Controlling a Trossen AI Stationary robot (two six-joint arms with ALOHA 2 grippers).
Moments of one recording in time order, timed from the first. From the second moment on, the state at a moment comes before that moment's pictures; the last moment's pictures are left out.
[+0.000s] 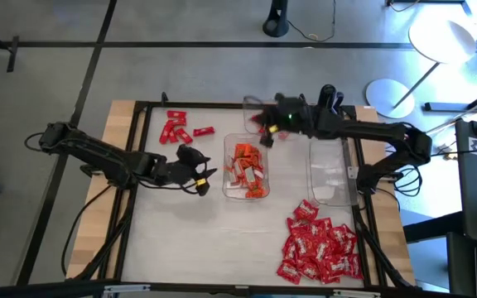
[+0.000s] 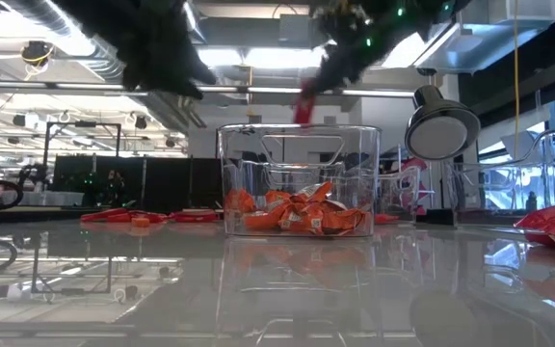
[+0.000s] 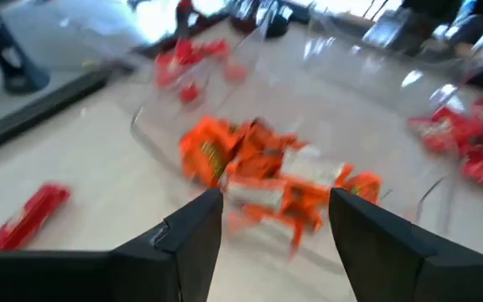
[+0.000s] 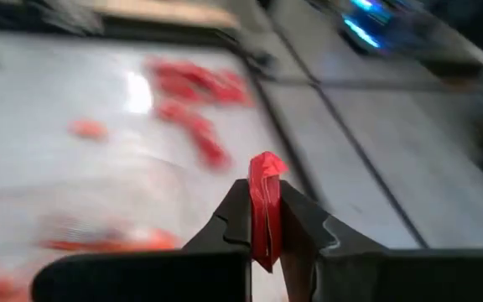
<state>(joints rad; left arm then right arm) -0.24 1.18 0.74 -0.20 -0.67 -0.54 -0.34 1.47 1.13 -0.12 0.13 -0.27</state>
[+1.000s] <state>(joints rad) -0.23 1.19 0.74 -0.34 -0.67 -0.67 -0.65 1.64 1.13 -0.28 0.03 -0.13</state>
